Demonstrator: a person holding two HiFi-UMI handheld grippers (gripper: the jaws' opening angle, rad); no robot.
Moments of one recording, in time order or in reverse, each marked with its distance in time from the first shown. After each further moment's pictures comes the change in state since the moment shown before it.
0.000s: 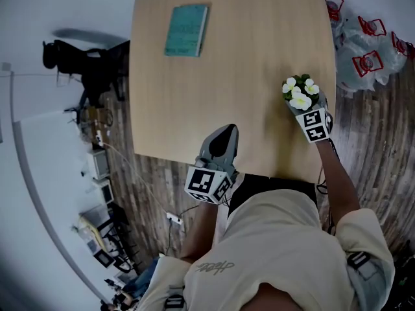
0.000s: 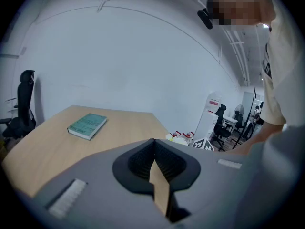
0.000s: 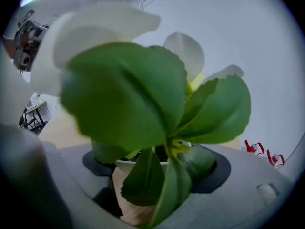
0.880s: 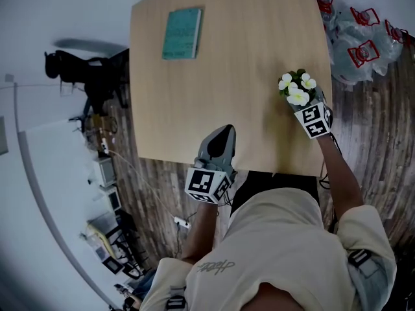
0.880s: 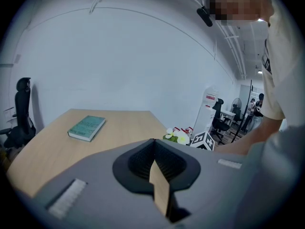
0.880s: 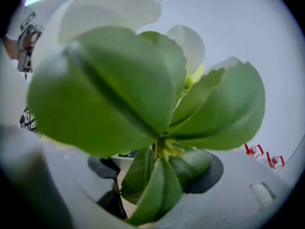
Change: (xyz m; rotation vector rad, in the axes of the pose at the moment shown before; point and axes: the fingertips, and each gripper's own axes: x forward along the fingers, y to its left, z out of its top) left arm -0.015 -0.006 -0.005 0.059 0.024 -0.008; right arm -0.013 0.008 0.007 -0.017 -0.037 0.011
